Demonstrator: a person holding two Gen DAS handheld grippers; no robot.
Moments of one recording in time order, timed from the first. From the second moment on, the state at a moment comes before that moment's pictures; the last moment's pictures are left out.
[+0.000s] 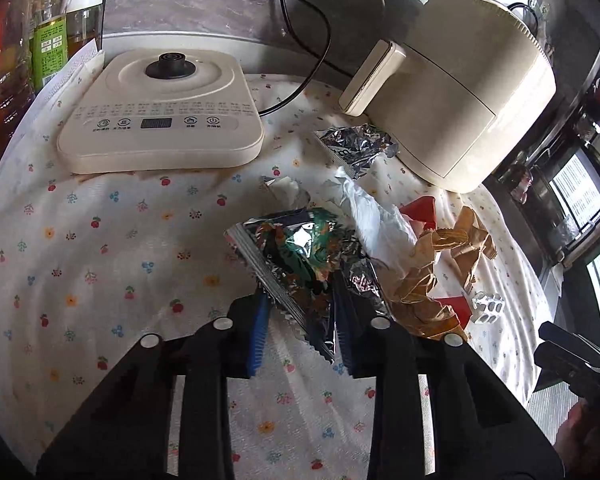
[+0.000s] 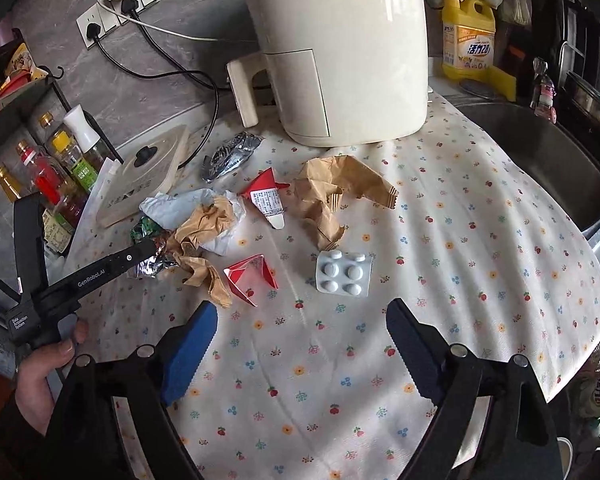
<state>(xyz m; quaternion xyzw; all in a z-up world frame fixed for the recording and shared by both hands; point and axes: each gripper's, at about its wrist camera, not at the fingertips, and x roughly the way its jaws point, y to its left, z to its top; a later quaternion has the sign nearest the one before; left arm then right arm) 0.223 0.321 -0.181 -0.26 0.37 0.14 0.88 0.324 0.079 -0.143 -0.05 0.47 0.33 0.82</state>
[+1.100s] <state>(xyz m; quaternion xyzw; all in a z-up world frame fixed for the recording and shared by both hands) 0.172 0.292 -0.131 -0.21 0.32 0.18 0.90 0.322 0.093 -0.145 -0.02 0.46 0.40 0.79</state>
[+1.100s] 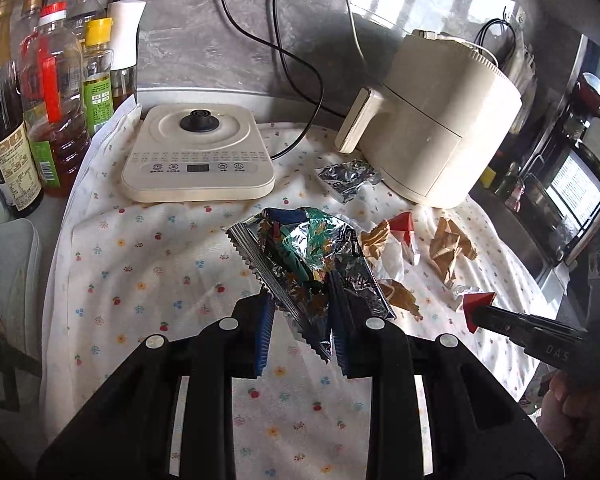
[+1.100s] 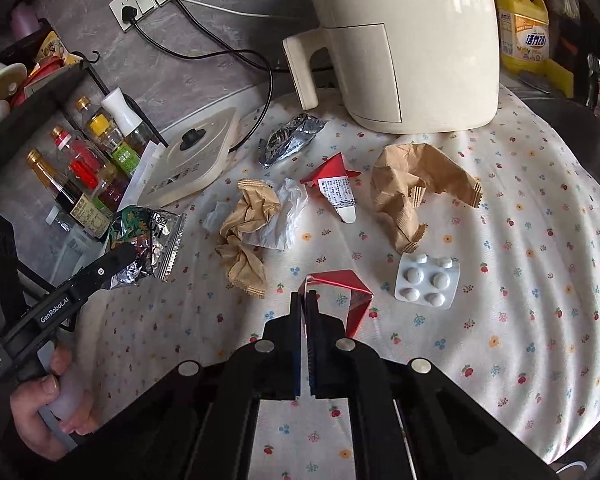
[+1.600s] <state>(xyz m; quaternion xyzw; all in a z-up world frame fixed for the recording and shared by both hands) 0.218 0.150 -0.092 -0.18 0.31 0.07 0.93 0.315 -0.097 -0.112 0.03 0.44 0.31 0.84</state>
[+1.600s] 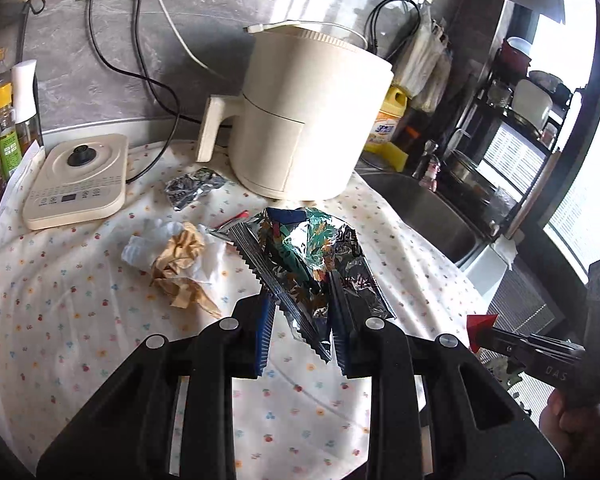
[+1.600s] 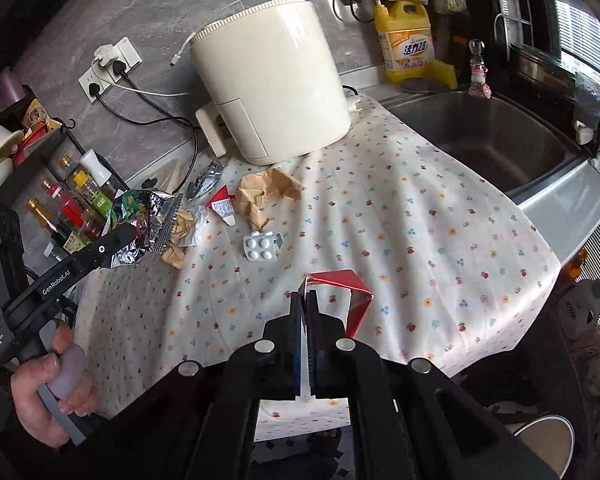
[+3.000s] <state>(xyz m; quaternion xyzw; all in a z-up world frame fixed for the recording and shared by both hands) 0.252 -0.264 -0.169 -0.07 0.43 -0.22 0.87 0.211 -0.499 -0.204 0.19 0.50 0.04 0.84</state>
